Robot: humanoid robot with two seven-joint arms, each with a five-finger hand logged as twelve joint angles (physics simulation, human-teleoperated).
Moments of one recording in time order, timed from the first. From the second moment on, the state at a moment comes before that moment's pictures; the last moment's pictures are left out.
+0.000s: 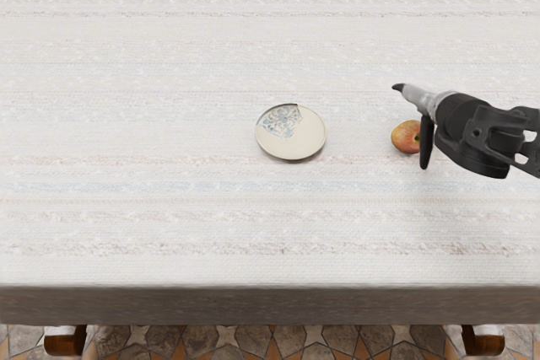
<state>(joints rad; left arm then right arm) -0.02 0.00 0.00 -0.22 0.00 0.02 0.02 1.21 -0.55 -0.04 1.25 -1.05 -0.09 -0.61</state>
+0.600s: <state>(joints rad) -0.02 0.00 0.00 -0.22 0.00 0.02 0.02 1.21 -0.48 -0.09 1.18 -1.07 -0.12 -0.61</state>
